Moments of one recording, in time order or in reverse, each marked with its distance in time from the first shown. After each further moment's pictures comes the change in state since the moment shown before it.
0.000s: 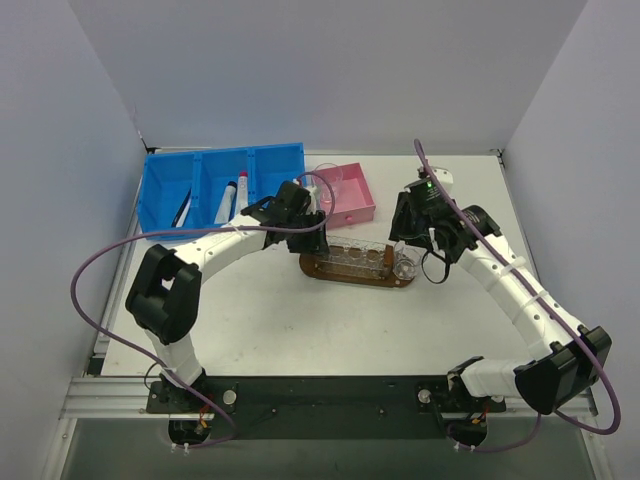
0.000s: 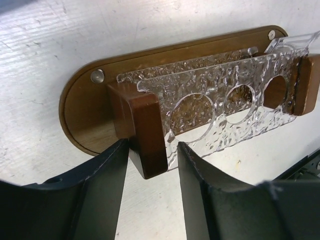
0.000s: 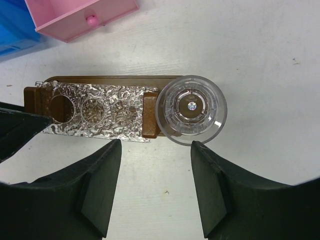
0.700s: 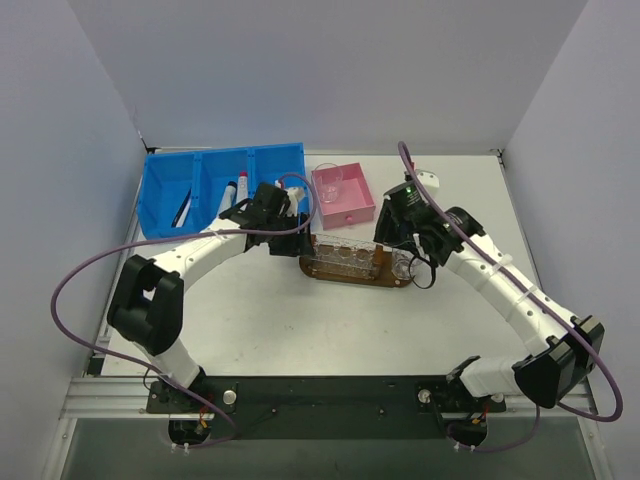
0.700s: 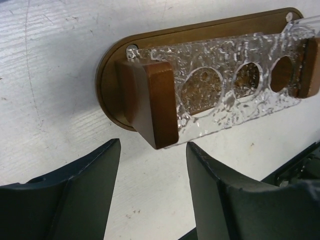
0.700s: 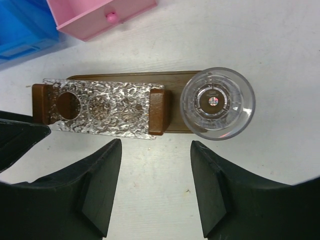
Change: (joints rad) left arm 0.084 -0.114 -0.098 -0.039 0.059 0.070; right arm 0.119 0.045 0.034 0.005 0.069 0.130
